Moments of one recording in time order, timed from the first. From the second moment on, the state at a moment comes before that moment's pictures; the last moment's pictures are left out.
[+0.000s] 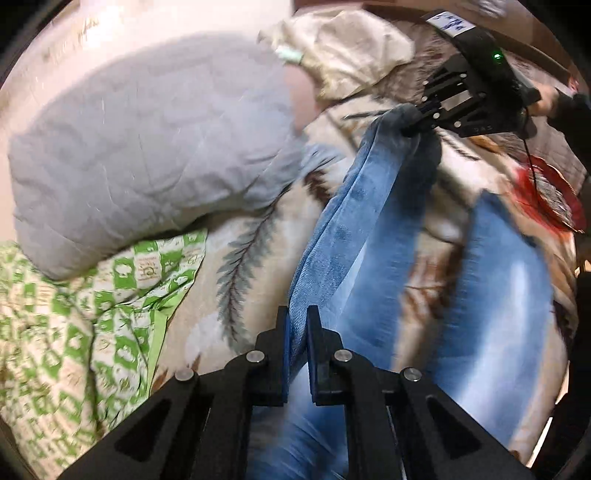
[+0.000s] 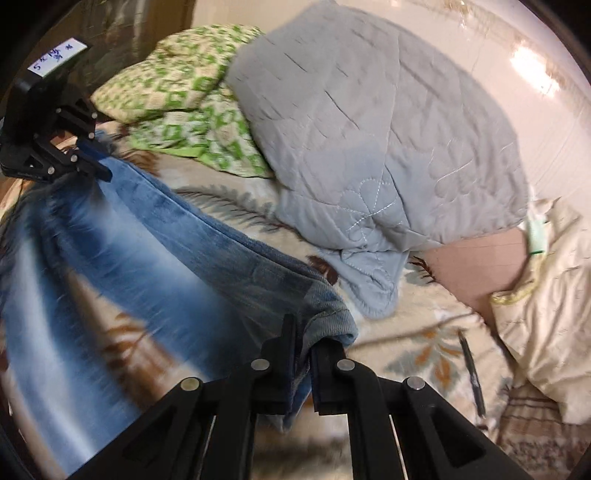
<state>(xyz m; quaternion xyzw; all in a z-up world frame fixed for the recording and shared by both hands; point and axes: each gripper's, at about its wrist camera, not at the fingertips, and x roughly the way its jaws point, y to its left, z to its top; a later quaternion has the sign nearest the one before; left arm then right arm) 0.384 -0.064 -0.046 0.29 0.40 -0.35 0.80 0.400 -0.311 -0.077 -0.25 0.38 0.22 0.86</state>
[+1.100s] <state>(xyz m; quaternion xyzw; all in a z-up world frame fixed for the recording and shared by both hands) 0.171 -0.081 -0.153 0.30 0.42 -0.35 0.78 0.162 -0.345 -0.125 -0.16 0.45 0.16 0.86</state>
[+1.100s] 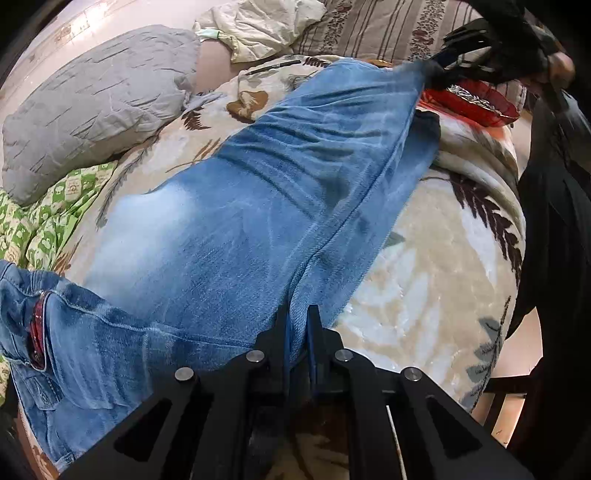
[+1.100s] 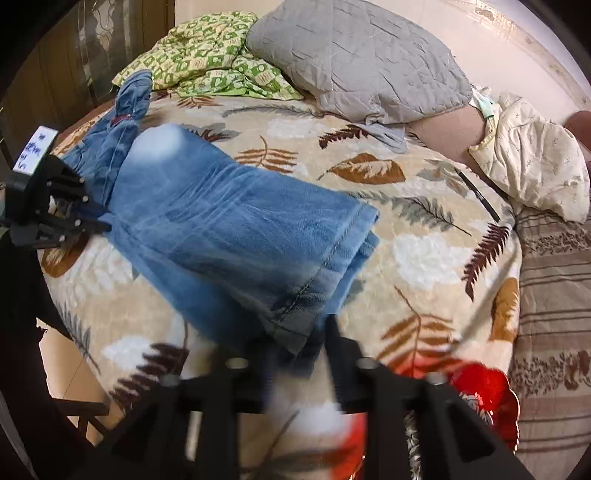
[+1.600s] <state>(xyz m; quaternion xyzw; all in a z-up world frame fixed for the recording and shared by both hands) 0.137 -0.019 -0.053 0.18 0.34 -0.28 0.88 0.133 -0.315 -0.068 -0.13 0.36 0.17 0.91</state>
